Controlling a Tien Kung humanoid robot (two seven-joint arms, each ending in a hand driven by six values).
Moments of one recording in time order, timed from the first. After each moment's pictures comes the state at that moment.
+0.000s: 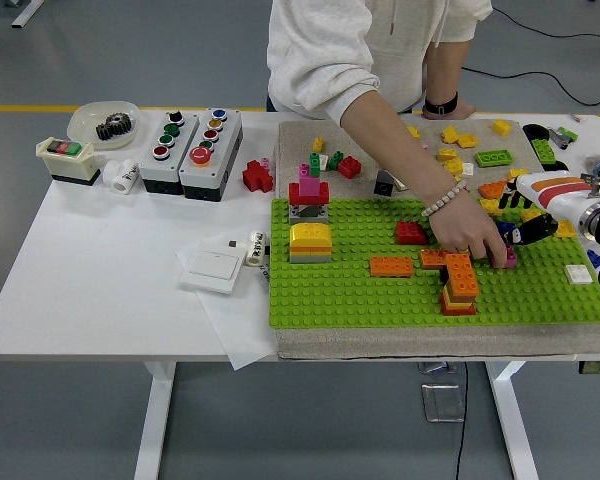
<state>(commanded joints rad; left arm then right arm) -0.17 0.11 -0.34 -0.26 1.31 0.04 0.39 0.85 -0.45 0.60 0.72 -1.93 -0.05 0.08</state>
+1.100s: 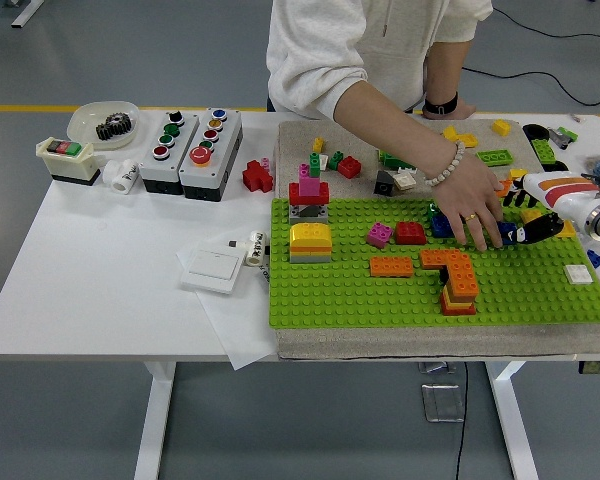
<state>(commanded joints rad) -0.17 0.10 -0.34 -0.26 1.32 0.04 0.39 0.84 -0.46 0.61 0.72 -1.90 -0.05 0.08</state>
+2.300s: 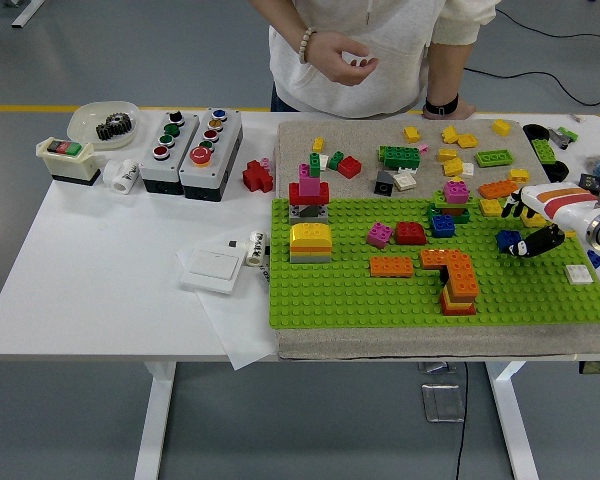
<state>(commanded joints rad) -0.16 0.10 -0.36 -0.26 1.33 0.03 0.39 0.79 -0.48 0.65 0.78 -1.96 0.00 0.08</state>
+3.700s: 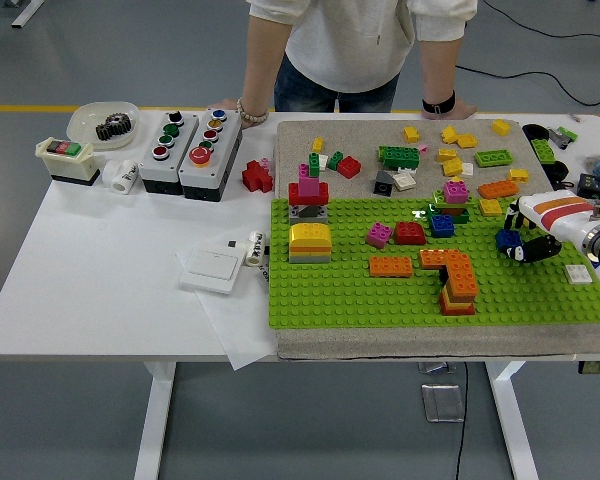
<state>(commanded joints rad) -0.17 0.10 -0.34 -0.26 1.32 0.04 0.39 0.79 -0.46 0.60 0.71 -1.99 -0.09 0.12</state>
